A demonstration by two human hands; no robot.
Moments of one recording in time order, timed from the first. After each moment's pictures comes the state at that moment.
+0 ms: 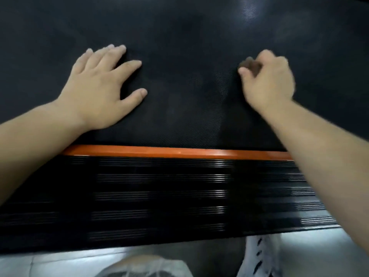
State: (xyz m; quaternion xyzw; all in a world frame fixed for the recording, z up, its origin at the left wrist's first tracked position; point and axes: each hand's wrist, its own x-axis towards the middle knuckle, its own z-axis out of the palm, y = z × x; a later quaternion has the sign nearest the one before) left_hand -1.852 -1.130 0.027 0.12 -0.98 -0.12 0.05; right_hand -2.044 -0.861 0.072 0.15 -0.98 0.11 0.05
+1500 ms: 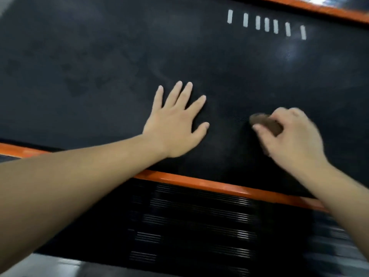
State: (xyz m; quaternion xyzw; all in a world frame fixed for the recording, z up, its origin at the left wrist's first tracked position) left_hand -1.842 -1.145 0.033 0.15 -0.98 -0.09 -0.02; right_hand -1.969 -0.920 0.073 0.30 -0.94 0.14 0.00
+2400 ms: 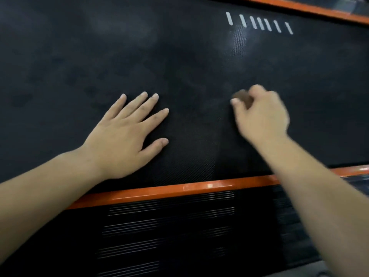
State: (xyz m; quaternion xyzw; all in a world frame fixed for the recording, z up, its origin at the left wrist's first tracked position) left_hand -1.730 -1.329 0.031 -0.02 -0.99 -0.11 -0.01; right_hand -1.889 -1.085 0.065 0.10 -0.99 0.11 0.06
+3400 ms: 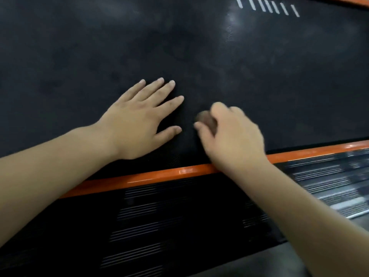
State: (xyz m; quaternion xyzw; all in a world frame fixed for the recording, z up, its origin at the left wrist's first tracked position) left_hand -1.719 -1.365 0.032 -0.10 -0.99 -0.10 -0.01; right_hand -1.760 -1.154 0.067 0.23 -0.97 0.07 -0.02
